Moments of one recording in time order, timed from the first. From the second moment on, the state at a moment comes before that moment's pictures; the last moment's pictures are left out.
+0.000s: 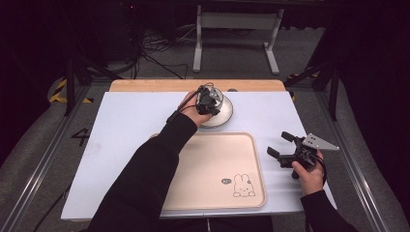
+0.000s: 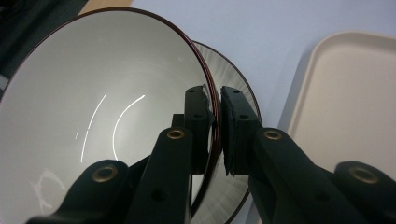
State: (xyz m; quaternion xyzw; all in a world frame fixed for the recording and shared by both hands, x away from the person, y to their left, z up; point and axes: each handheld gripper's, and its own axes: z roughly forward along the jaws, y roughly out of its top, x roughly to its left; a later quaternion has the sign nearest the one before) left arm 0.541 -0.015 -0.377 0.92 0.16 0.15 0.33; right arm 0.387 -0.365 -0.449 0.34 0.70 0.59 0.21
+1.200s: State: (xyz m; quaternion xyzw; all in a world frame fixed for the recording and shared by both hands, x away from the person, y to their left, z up) left arm 0.478 0.021 -0.331 0.91 0.11 0.13 0.38; right arm 0.387 -0.364 -0.448 0.34 0.70 0.59 0.21
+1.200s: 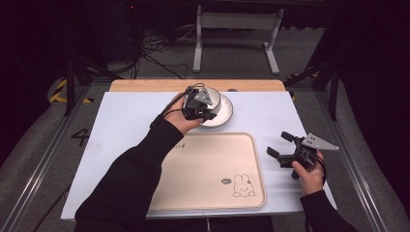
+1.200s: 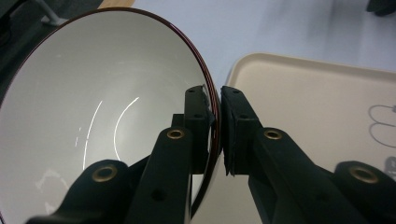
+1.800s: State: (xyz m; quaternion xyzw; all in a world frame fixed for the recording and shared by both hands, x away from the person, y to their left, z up) left arm 0.430 0.041 -0.320 0.91 0.07 0.12 0.39; right arm 0.387 -0.363 -0.448 0.34 0.70 0.59 0.21
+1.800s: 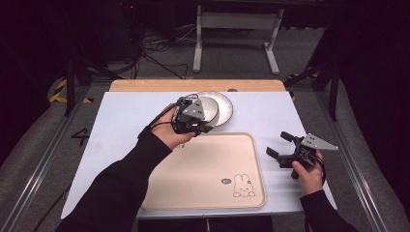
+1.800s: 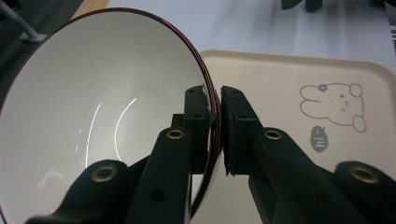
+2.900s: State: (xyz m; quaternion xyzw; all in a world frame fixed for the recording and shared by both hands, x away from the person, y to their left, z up) left arm 0.390 0.041 -0.341 0.94 -0.01 0.04 0.33; right arm 0.387 -0.362 -0.448 0.34 0.70 0.59 0.21
